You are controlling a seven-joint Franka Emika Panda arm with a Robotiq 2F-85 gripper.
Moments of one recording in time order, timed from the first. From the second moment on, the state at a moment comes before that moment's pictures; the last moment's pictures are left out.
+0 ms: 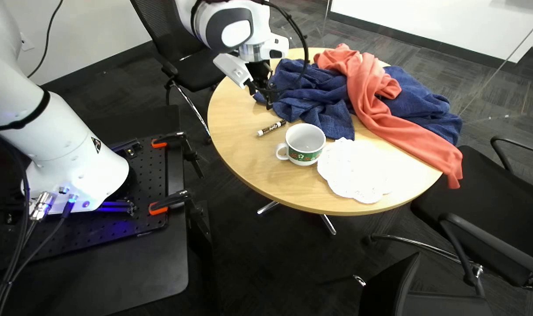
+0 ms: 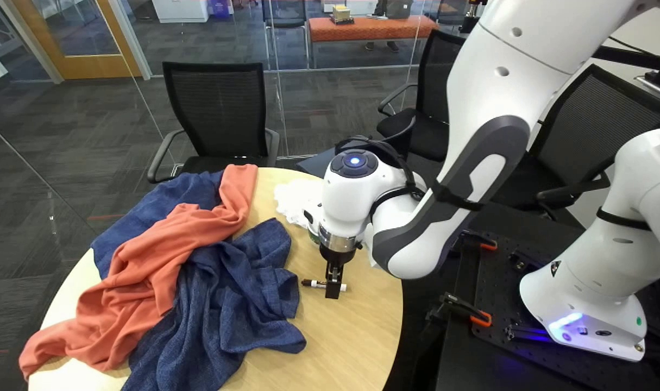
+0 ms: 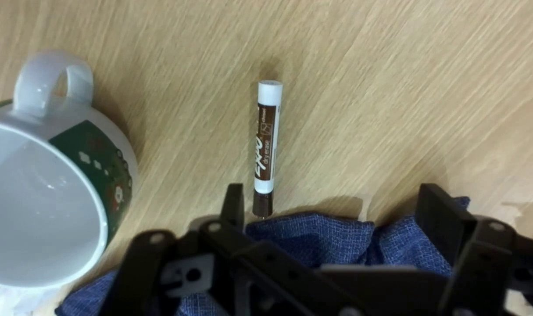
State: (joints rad) arm 0.19 0.36 0.11 -2.46 -0.10 2.91 0.01
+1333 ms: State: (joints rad) arm 0.19 0.66 0.07 -2.23 -0.10 2.91 0.01
